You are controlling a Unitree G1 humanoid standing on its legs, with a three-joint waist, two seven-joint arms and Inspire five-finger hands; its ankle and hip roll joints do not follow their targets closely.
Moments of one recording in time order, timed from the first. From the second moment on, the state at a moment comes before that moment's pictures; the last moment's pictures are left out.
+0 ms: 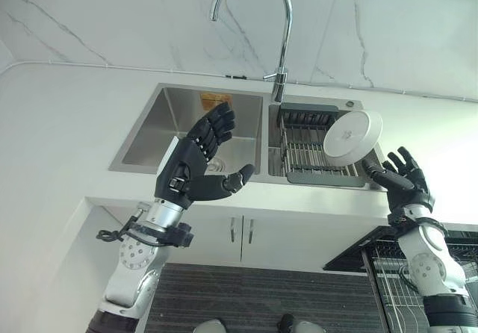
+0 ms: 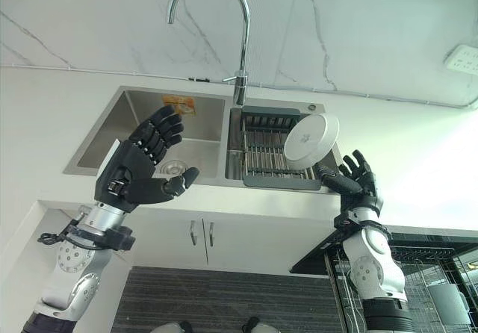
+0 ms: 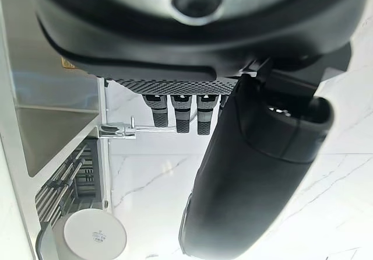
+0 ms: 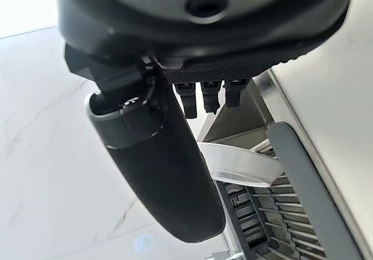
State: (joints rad) left arm -0.02 0.50 -0.12 -0.24 -0.49 -0.24 -0.12; right arm -0.13 -0.48 -0.15 0.09 0.85 0.09 -0.29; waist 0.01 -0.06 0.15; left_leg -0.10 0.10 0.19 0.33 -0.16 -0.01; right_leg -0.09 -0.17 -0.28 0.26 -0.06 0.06
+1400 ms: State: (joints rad) left arm -0.03 0.54 -0.16 -0.19 -0.49 -0.22 -0.12; right arm -0.37 -0.68 -0.12 0.45 0.91 0.17 -0.17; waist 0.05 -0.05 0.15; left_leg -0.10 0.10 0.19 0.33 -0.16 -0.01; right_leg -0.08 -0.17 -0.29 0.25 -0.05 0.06
